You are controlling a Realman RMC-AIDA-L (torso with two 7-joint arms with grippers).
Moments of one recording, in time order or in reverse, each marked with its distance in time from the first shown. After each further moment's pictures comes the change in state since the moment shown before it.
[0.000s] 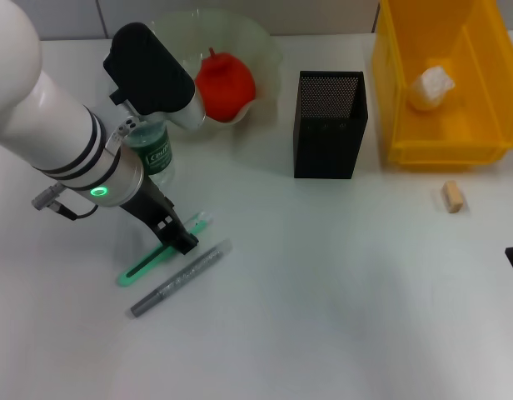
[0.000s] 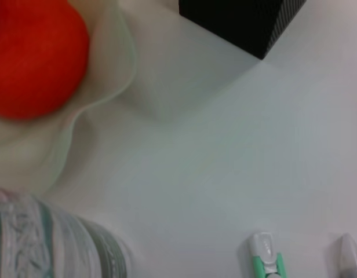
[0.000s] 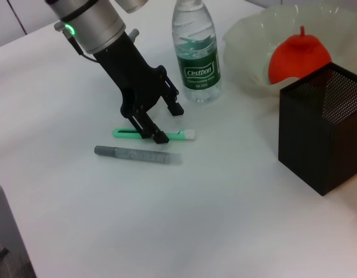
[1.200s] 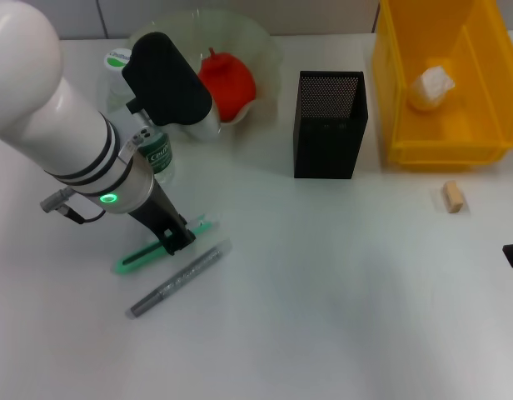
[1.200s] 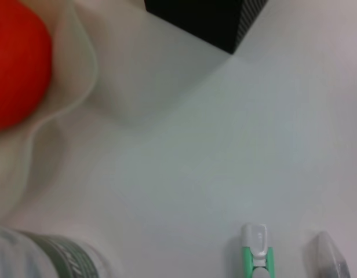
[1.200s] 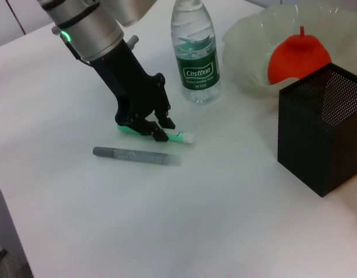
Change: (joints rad) left arm -0.019 -0.002 0.054 -0.010 0.003 0.013 0.002; right arm 0.003 0.000 -0.006 0.002 -0.002 0.009 0.006
